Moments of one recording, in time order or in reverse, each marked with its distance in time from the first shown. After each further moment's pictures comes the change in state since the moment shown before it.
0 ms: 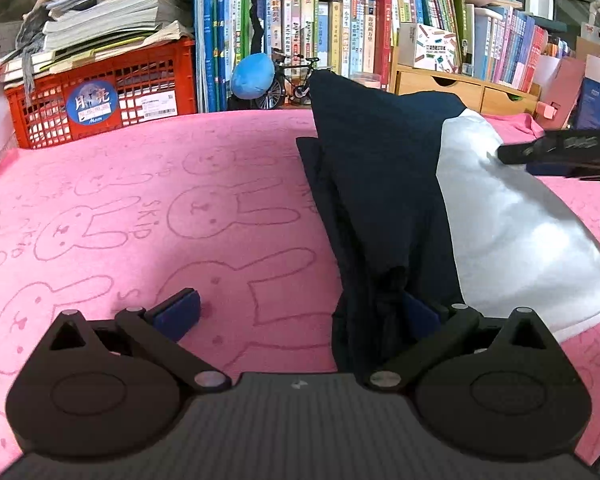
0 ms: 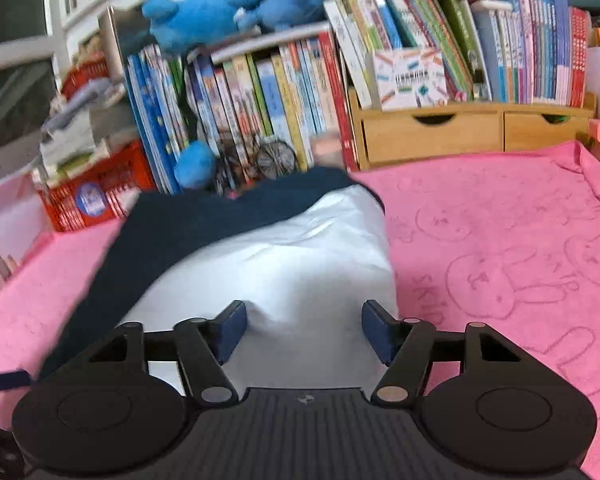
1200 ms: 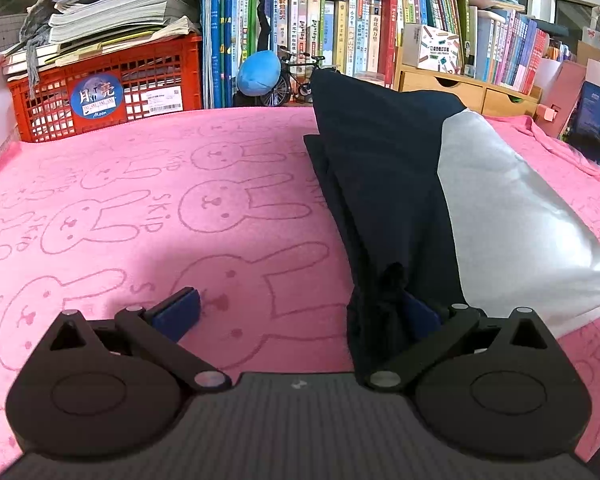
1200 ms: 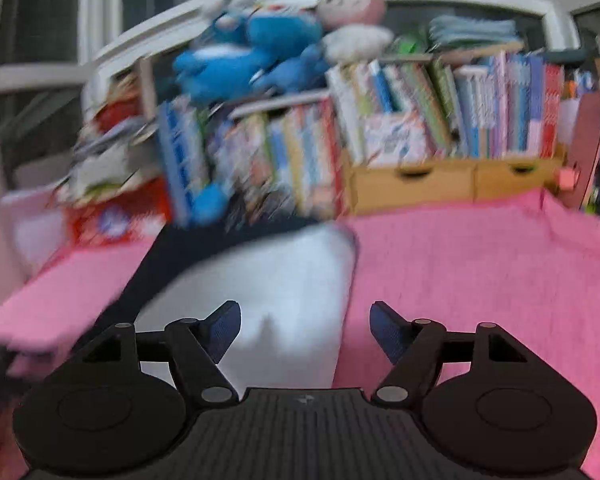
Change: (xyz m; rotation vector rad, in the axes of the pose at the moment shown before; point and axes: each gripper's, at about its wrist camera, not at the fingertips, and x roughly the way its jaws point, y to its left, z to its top) left arm -0.003 0.009 -0.002 0.001 0.021 -0.020; right arm -0.064 -0.006 -0.001 -0.067 -0.145 -0.035
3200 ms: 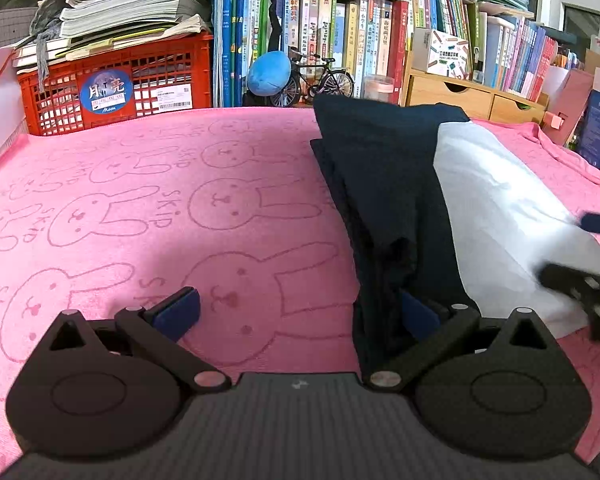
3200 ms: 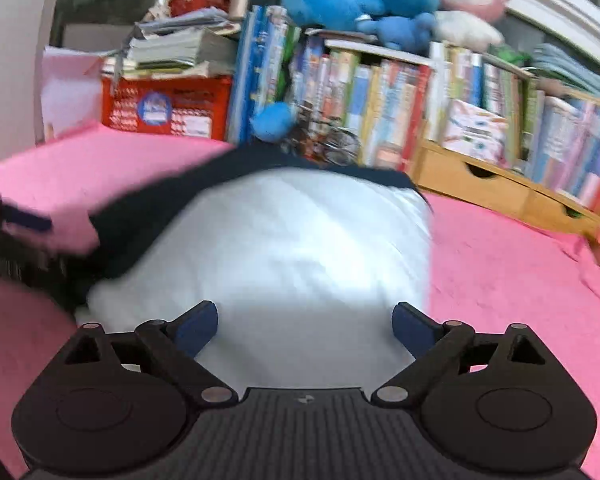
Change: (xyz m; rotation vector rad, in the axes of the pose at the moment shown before) left arm -0.002 0.004 -0.001 -0.017 0.007 0.002; right arm 0.004 0.081 -0.080 -0.363 0.133 -0.022
